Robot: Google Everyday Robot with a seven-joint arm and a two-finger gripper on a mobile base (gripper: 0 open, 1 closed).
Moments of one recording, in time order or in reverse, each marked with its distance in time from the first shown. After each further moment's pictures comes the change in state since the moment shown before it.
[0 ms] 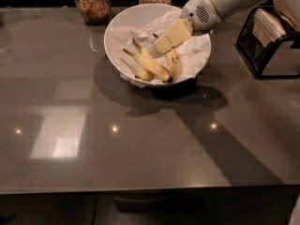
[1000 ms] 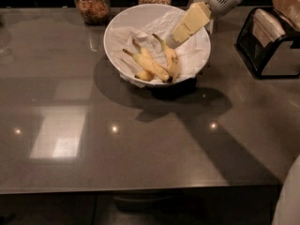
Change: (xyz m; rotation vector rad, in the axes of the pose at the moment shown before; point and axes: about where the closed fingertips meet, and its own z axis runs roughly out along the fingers) arm -0.003 0.003 -0.045 0.020 0.083 -0.101
